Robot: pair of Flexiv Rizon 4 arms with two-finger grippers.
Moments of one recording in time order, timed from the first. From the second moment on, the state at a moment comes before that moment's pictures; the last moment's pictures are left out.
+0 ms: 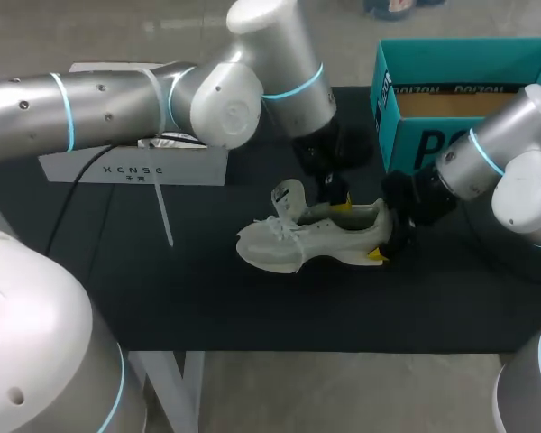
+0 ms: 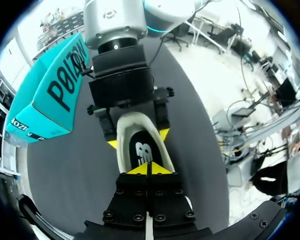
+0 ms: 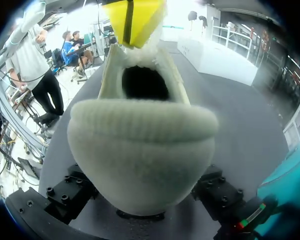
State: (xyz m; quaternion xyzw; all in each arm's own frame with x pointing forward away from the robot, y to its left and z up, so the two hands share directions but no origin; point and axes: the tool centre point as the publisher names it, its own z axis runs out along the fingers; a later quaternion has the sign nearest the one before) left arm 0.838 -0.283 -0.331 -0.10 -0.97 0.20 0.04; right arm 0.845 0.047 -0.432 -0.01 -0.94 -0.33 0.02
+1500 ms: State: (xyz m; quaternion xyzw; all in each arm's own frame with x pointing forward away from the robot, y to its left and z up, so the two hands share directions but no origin) left arm 0.807 -0.262 -0.400 -0.08 -0.99 0.13 0.08; right arm 0.844 0.047 -0.432 -0.01 -0.94 -0.33 0.02
